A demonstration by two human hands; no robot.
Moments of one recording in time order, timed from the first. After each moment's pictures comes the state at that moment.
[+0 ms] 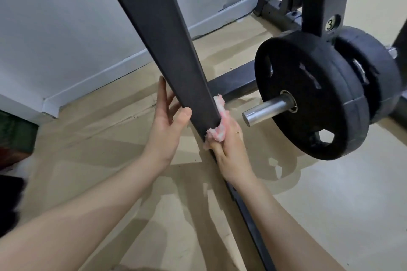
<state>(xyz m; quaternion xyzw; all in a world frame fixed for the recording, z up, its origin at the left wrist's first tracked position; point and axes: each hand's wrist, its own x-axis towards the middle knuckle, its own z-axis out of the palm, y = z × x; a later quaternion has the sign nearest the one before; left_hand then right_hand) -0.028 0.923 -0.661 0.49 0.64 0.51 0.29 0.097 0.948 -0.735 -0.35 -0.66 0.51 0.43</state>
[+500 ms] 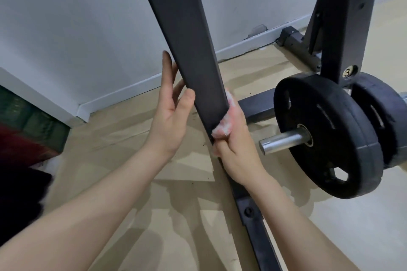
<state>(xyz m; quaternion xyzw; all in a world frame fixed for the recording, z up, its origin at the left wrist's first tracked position) -0.035 0.941 -0.577 0.56 0.57 0.57 0.18 0.085 0.975 -0.661 -0.26 -0.72 0.48 0.44</state>
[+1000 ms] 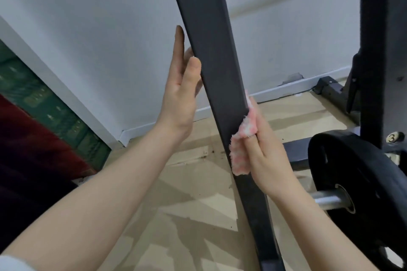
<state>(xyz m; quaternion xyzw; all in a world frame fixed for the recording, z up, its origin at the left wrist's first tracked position) -0.054 0.979 -0.471 0.53 0.54 0.64 0.14 0.082 1.003 -0.563 -0.08 -0.63 0.63 0.44</state>
